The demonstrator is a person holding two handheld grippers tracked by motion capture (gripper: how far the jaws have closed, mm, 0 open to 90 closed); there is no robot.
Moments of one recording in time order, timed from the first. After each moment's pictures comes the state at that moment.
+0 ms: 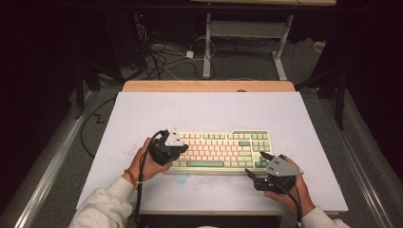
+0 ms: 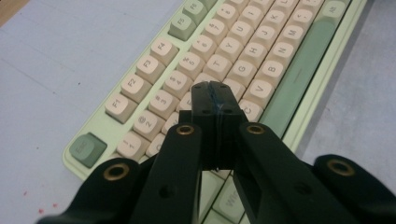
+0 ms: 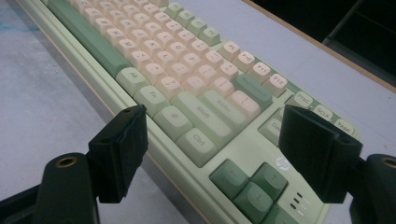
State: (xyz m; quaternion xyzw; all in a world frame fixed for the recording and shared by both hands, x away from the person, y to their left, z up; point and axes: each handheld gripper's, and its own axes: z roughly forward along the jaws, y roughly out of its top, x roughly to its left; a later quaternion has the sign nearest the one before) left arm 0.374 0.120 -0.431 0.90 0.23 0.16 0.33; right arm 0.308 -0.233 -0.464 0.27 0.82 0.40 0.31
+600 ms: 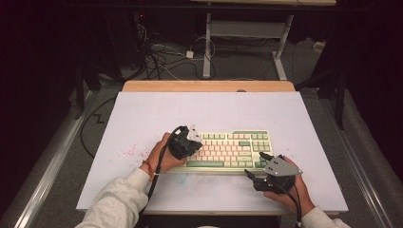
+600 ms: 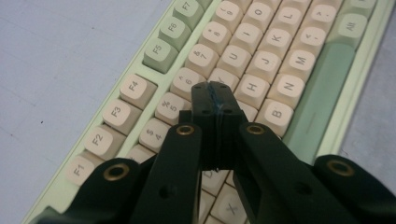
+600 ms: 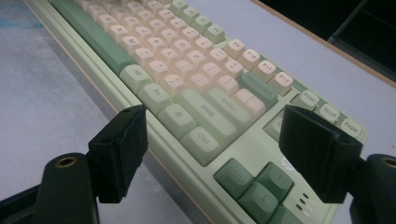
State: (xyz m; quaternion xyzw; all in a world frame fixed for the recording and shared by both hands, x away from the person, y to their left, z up) left arm 0.403 0.076 -0.442 0.92 0.21 0.14 0.29; right arm 0.309 -0.232 -0.466 0.26 0.82 0.39 0.31
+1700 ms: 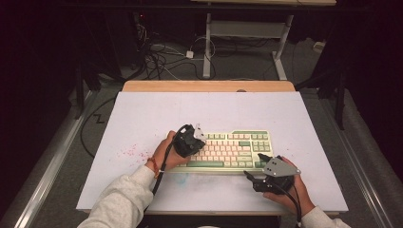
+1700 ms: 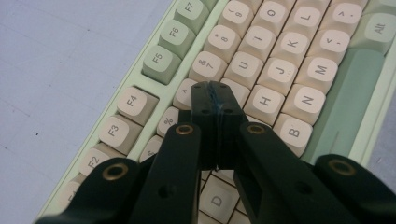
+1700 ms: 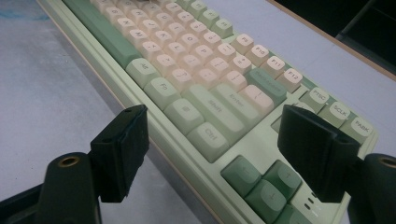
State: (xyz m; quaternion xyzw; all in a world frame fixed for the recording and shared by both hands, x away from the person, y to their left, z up) left arm 0.409 0.066 -0.445 0.93 0.21 0.15 0.28; right arm 0.309 -0.231 -0.467 0.26 0.83 0.39 0.30
